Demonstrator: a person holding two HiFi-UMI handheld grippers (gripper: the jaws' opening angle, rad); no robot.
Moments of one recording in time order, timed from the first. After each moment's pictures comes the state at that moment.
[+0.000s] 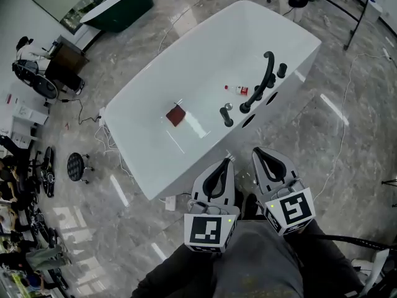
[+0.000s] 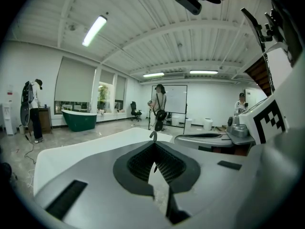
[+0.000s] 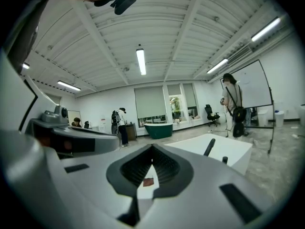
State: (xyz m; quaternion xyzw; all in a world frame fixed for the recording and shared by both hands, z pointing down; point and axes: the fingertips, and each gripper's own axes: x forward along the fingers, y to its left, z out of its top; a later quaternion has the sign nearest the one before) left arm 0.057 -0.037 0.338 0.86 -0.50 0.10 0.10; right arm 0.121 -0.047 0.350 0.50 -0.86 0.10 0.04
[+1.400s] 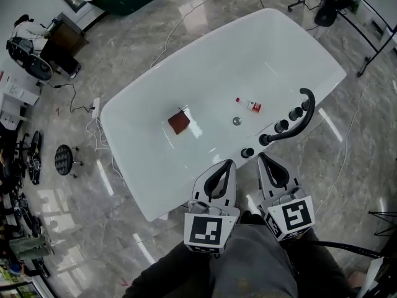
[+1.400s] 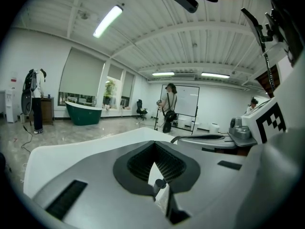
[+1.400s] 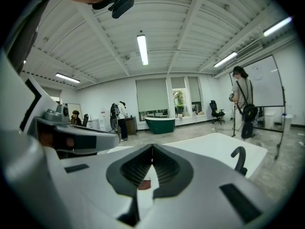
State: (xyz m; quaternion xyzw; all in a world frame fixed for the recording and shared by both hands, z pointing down) left arm -0.019 -0.212 0.369 0.84 -0.52 0.08 0.14; right arm 0.051 -0.220 0.380 0.49 -0.86 0.11 0.09
